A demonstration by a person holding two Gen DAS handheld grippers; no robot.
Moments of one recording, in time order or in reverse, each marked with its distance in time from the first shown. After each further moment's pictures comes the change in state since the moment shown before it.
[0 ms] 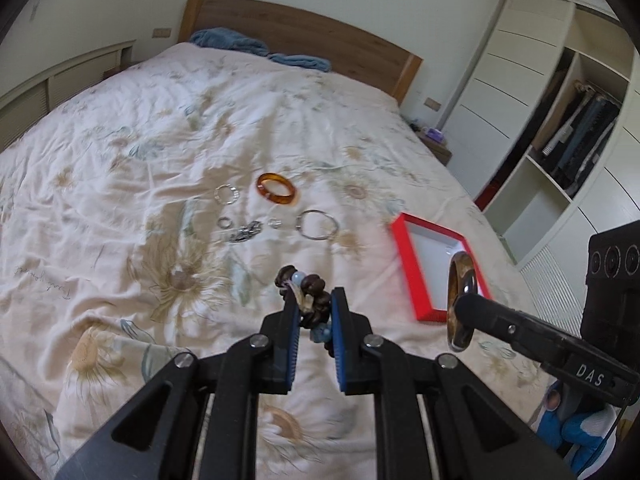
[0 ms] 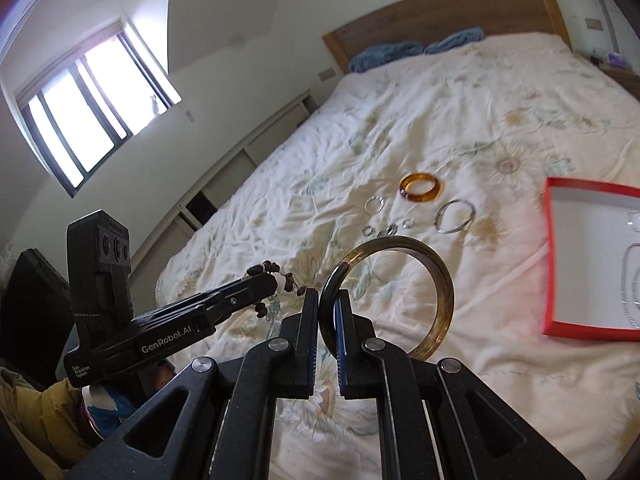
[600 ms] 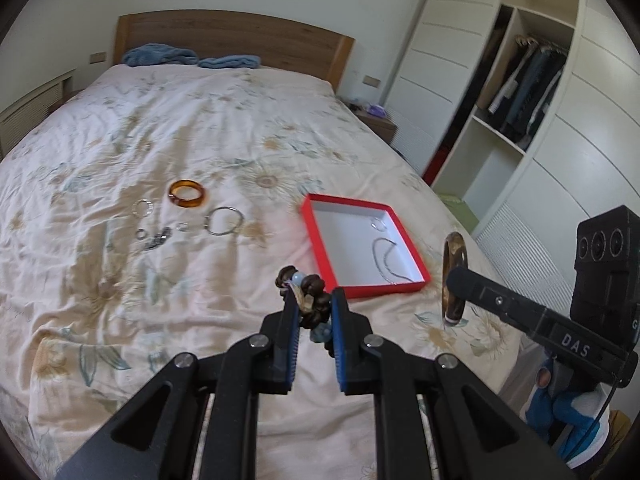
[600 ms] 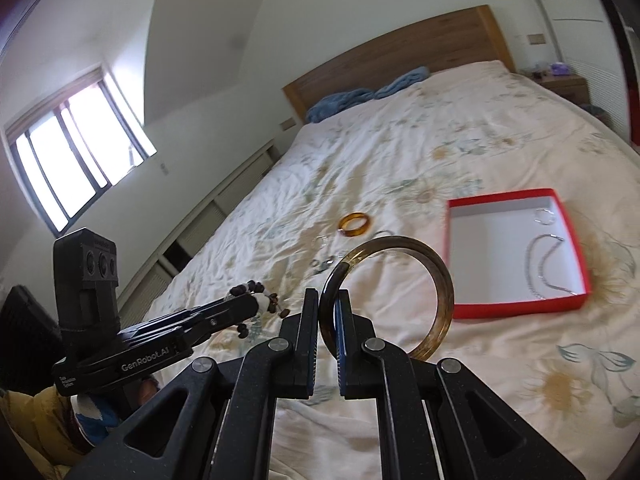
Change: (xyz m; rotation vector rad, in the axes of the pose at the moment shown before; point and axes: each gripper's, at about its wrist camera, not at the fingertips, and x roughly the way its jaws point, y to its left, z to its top) left arm -0.004 -0.113 -0.014 0.174 0.046 -0.120; right arm -0.112 -0.050 -0.028 0.092 -0.174 -0.116
